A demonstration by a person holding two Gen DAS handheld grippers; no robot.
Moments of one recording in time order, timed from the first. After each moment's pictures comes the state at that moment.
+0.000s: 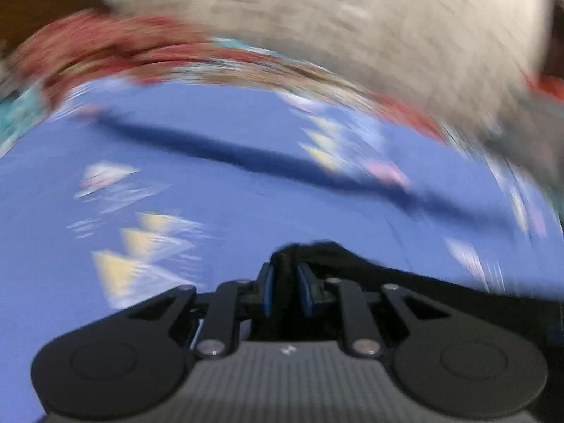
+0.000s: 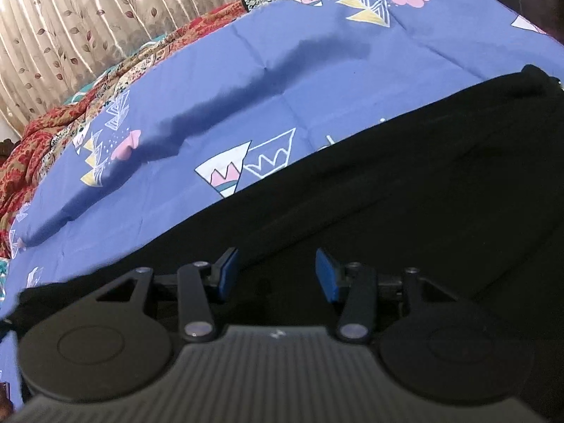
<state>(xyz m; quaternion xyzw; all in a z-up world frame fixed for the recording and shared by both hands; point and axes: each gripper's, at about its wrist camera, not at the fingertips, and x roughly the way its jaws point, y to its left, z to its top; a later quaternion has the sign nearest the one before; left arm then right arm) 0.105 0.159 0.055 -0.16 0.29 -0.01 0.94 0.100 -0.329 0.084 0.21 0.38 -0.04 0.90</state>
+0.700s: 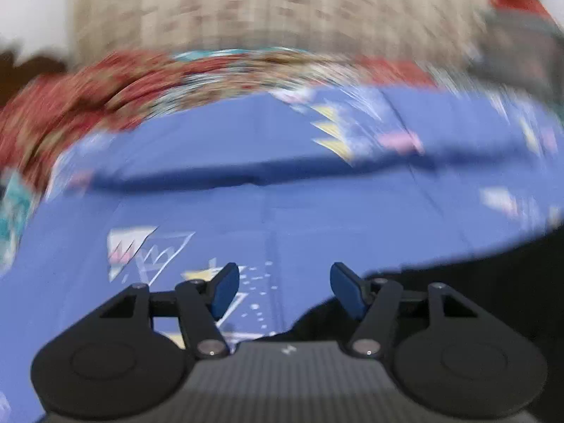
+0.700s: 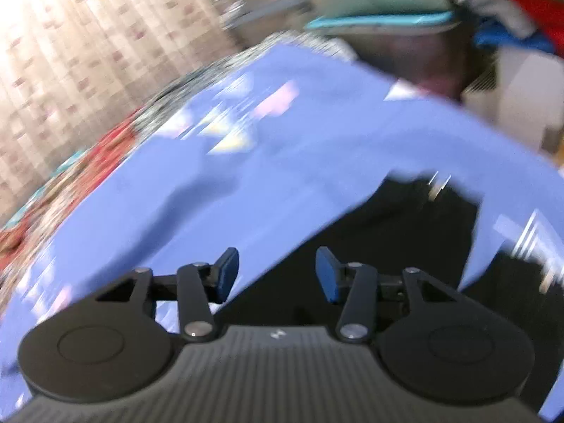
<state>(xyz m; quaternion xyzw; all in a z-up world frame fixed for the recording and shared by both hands) 0.165 0.159 0.062 0.07 0.32 -0.07 0.94 0.123 -0.477 0.150 0.26 0.29 -0.20 0.90</state>
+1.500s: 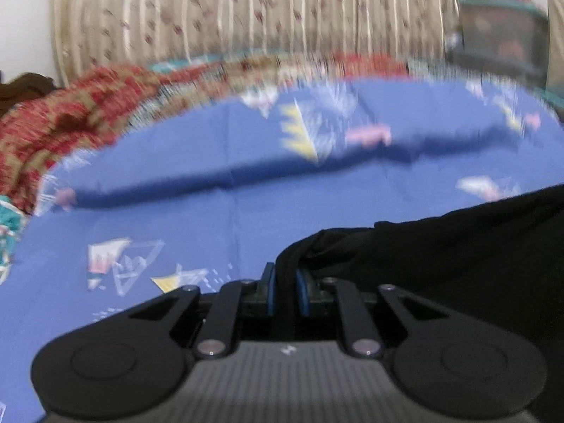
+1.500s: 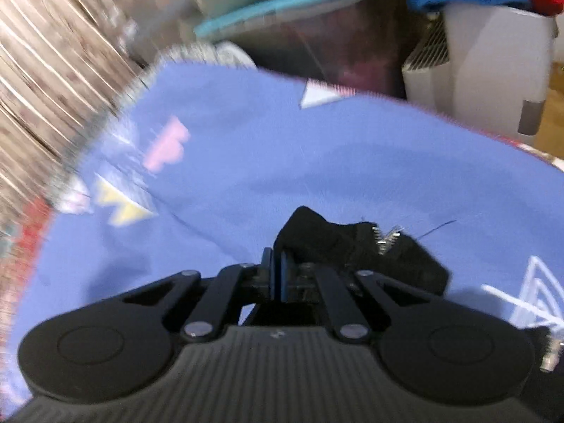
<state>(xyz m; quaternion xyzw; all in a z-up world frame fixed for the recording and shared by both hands) 0.131 0.126 0.072 0.07 0.30 -0.08 0.95 0.133 -0.597 0.129 0.36 0.28 -0.27 0.85</state>
